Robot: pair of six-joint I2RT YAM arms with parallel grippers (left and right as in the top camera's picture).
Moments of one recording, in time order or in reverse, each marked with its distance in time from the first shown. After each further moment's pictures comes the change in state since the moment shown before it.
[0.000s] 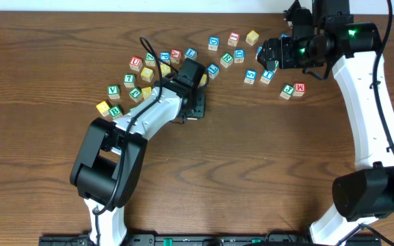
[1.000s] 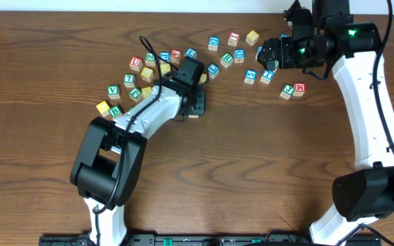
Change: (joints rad) left arm 0.021 0.004 0.045 0.005 0.000 -0.002; right arm 0.000 0.000 0.000 0.000 0.000 0.000
